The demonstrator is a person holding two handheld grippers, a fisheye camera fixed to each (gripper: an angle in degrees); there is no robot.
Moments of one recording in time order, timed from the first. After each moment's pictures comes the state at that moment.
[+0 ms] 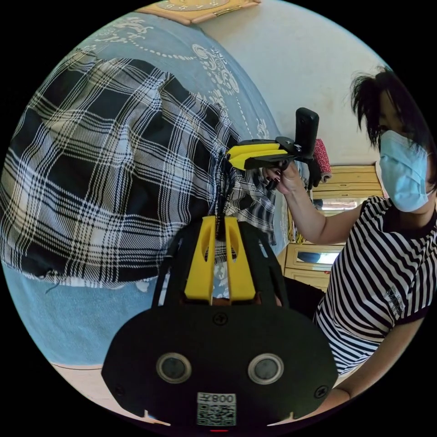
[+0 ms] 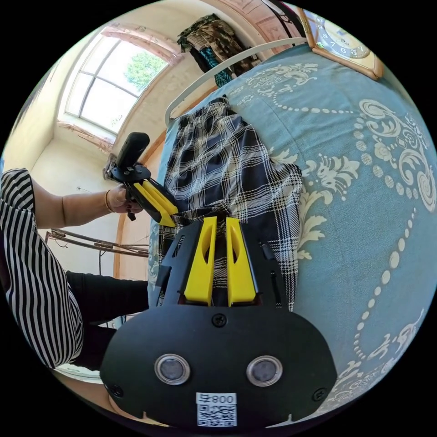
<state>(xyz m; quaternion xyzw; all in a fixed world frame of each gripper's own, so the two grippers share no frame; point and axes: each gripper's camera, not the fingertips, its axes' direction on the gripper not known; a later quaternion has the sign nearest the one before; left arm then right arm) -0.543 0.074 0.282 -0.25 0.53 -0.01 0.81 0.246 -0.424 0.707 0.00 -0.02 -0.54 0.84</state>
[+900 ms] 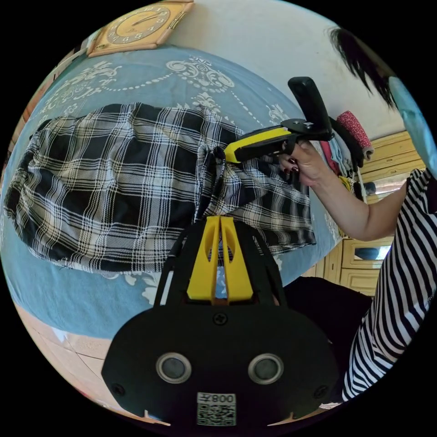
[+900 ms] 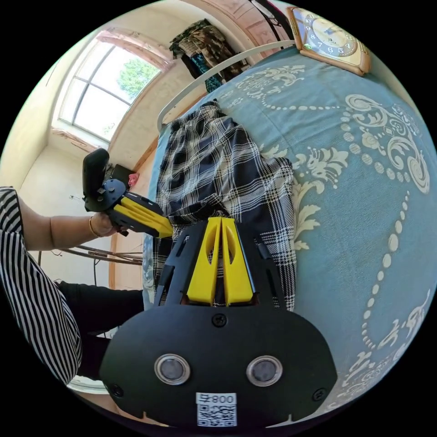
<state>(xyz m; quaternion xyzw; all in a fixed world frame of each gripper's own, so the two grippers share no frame) -0.446 0.129 0.158 -0.21 0.37 0.08 0.90 0.268 -0.413 0.647 0.03 -0.01 -0.52 0.86</state>
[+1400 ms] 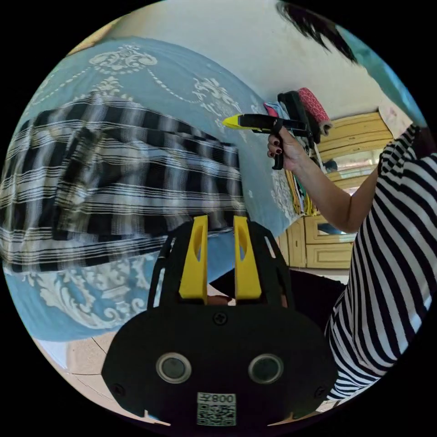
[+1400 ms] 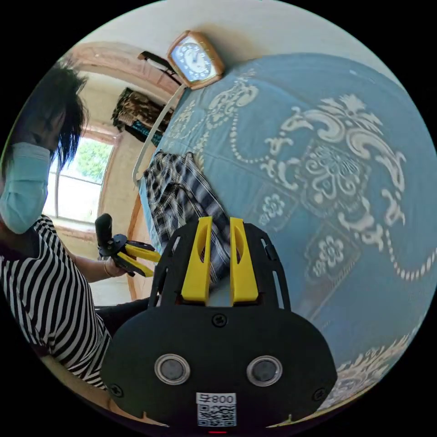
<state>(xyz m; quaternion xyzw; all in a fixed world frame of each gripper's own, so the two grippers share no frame) -0.305 0.180 0.073 -0.23 0.50 0.12 0.83 0.448 -0.371 0.525 0.14 -0.08 -0.29 0.94</state>
